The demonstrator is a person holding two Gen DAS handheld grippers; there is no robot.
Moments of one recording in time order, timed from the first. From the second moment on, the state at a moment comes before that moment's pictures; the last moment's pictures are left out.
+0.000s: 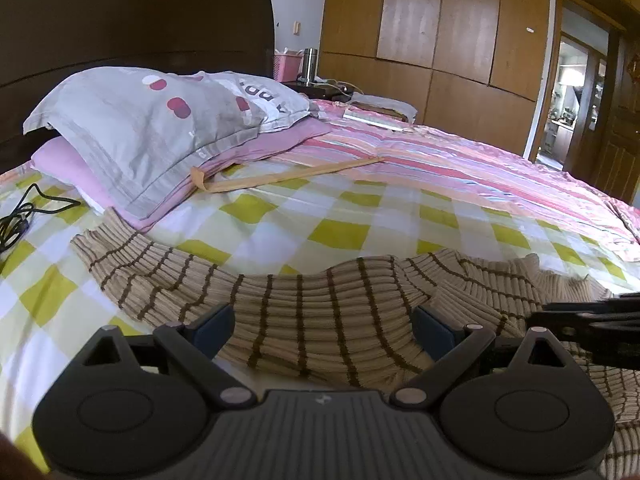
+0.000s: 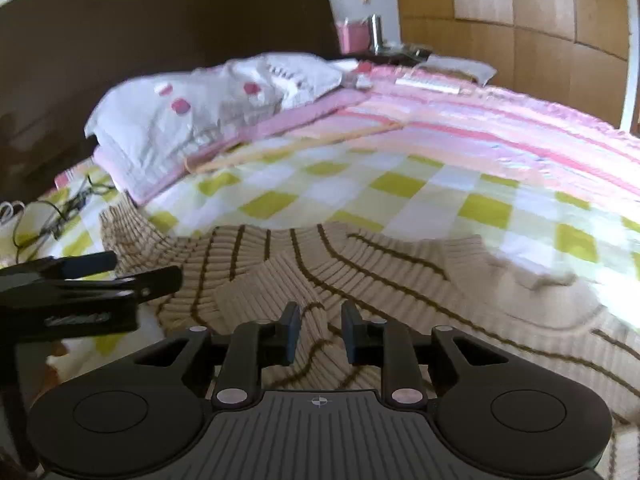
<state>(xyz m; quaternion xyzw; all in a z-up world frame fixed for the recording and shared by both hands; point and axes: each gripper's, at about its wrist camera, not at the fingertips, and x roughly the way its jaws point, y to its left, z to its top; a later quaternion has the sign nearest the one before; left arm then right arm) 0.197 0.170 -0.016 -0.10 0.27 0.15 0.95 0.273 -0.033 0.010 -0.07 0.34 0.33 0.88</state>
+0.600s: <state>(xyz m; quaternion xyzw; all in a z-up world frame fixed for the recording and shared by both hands) 0.174 0.227 -0.012 -0.15 0.25 0.27 0.91 0.240 -0.017 -0.010 -0.10 0.34 0.35 0.86</state>
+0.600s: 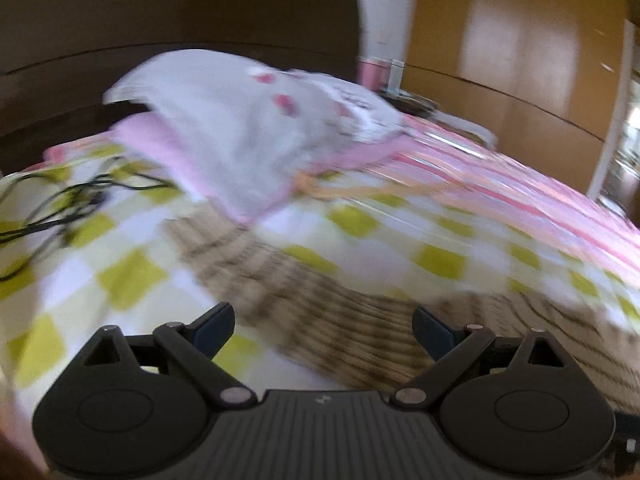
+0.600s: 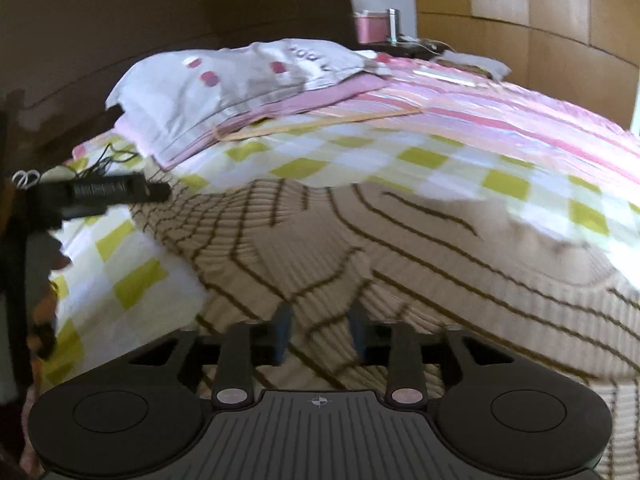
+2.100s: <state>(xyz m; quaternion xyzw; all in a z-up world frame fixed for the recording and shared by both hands) 0.192 0.318 -0.051 -0.31 0.23 0.34 0.86 0.213 -0.019 -0.011 -0.07 0.35 0.34 0.87</state>
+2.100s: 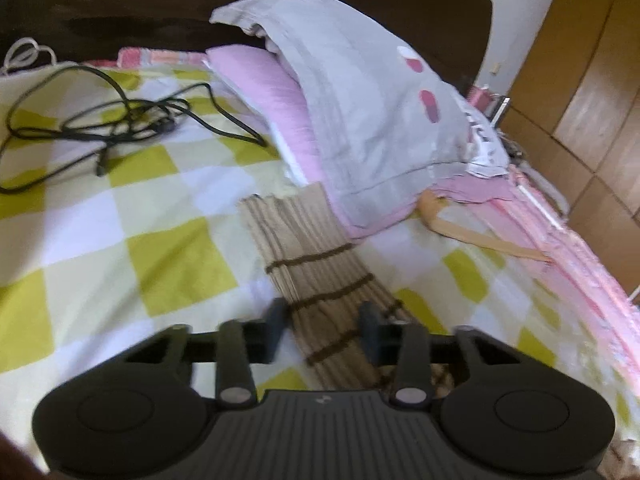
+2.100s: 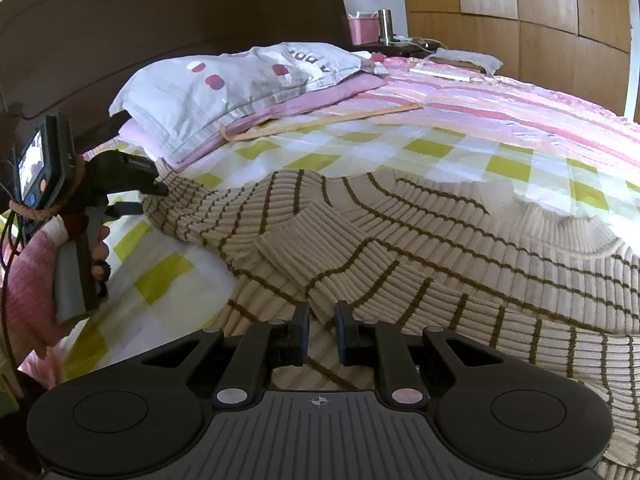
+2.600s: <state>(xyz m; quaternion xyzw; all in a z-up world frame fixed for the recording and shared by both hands) 0.208 0.245 -0.022 -0.26 0.20 0.14 0.94 0.220 -0.024 -0.003 -0.03 0.35 0.32 0.88</state>
